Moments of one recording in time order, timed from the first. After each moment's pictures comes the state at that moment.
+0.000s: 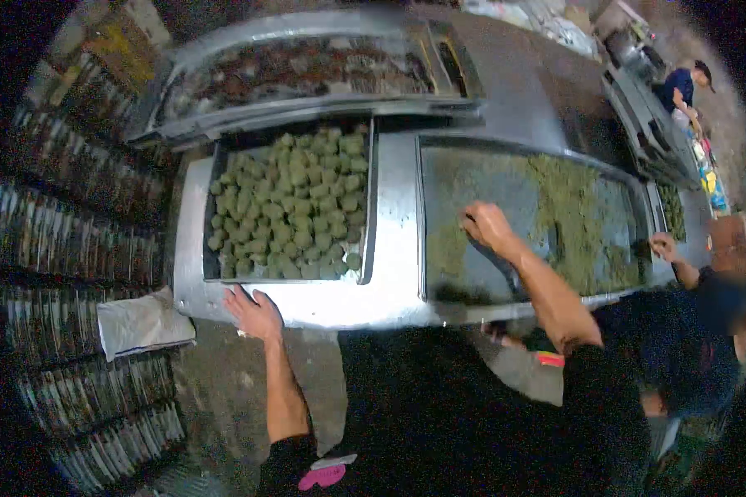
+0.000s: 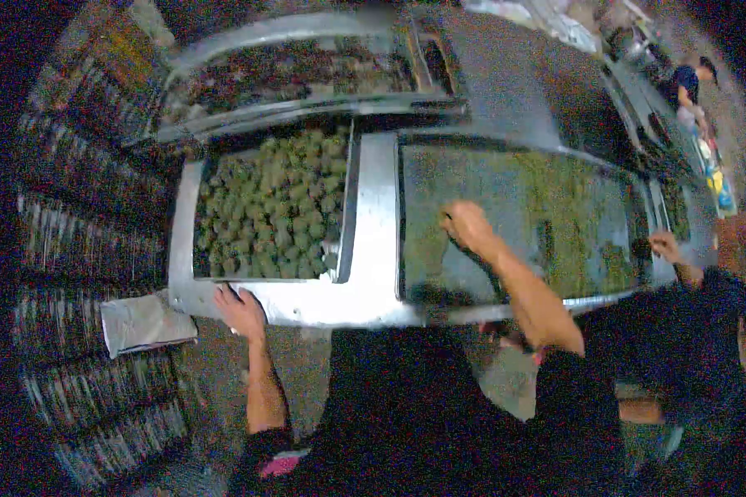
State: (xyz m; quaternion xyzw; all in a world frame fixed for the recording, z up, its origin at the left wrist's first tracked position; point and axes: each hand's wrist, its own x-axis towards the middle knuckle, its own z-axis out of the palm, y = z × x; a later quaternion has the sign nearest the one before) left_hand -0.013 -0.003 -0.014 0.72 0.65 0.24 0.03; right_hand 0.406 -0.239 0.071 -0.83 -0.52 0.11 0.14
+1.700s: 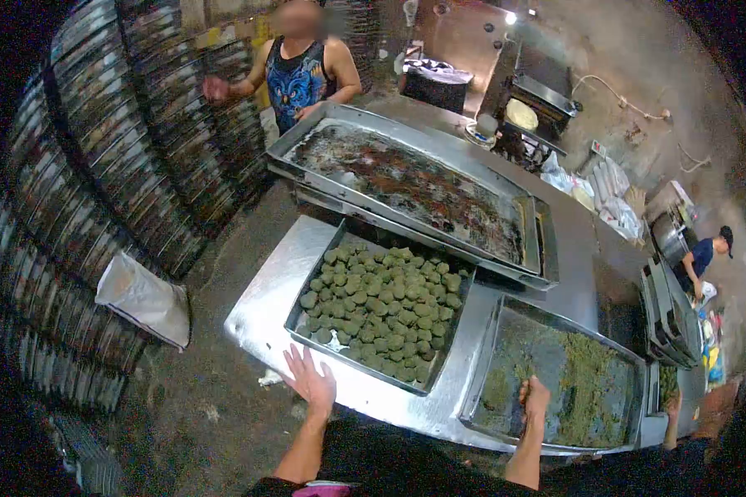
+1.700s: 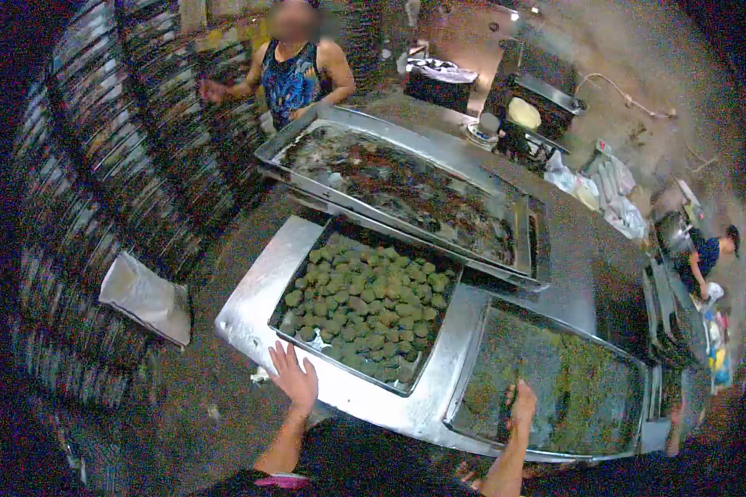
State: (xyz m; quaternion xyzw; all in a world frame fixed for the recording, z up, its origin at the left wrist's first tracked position) left_hand -0.017 -0.006 0.003 0.69 0.67 0.25 0.11; right_hand 0.354 -0.272 0.069 -0.78 -0.02 0.21 0.59
